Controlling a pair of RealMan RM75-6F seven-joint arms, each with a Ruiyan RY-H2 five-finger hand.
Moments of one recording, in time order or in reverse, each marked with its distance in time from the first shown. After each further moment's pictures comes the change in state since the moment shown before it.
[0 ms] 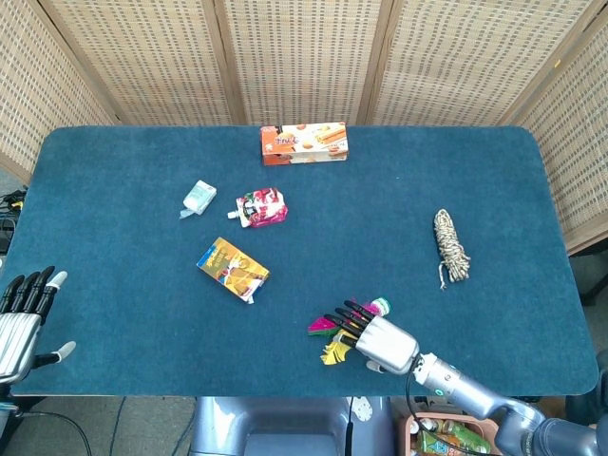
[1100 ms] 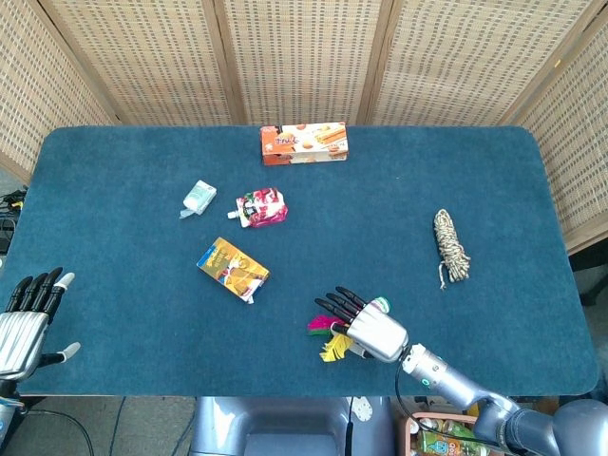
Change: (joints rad) left arm -0.021 0.000 0.009 -0.003 -0.024 -0.039 0.004; right arm 0.039 -0.153 -0.039 0.190 0.089 0.155 0.067
